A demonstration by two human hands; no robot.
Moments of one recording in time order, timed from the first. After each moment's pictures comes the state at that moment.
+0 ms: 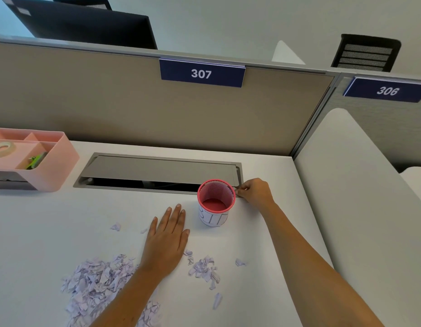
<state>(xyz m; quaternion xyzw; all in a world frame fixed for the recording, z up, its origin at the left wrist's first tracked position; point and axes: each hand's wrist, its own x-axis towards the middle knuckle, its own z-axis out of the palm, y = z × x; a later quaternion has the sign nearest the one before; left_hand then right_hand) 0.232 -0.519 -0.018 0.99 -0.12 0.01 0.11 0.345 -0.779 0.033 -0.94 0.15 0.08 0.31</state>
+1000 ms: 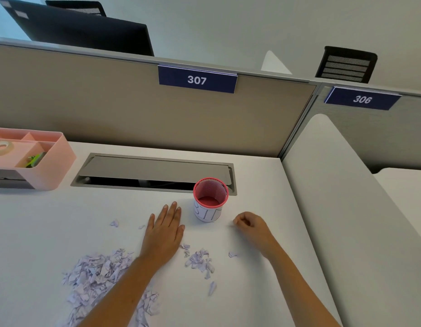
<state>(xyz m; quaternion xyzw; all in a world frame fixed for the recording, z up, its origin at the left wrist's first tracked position) 0.236 -0.516 -0.013 0.99 -0.12 -0.06 0.11 0.218 -0.776 0.032 -0.84 0.13 0.09 0.51</state>
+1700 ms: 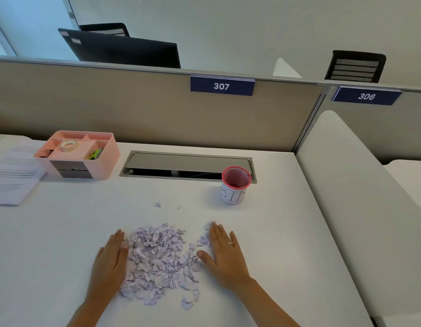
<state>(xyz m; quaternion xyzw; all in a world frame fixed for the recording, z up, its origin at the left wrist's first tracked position) 0.101 -0.325 -0.001 0.94 0.08 0.03 0.34 0.106 -0.624 -0.007 -0.97 -0.11 0.05 0.22</state>
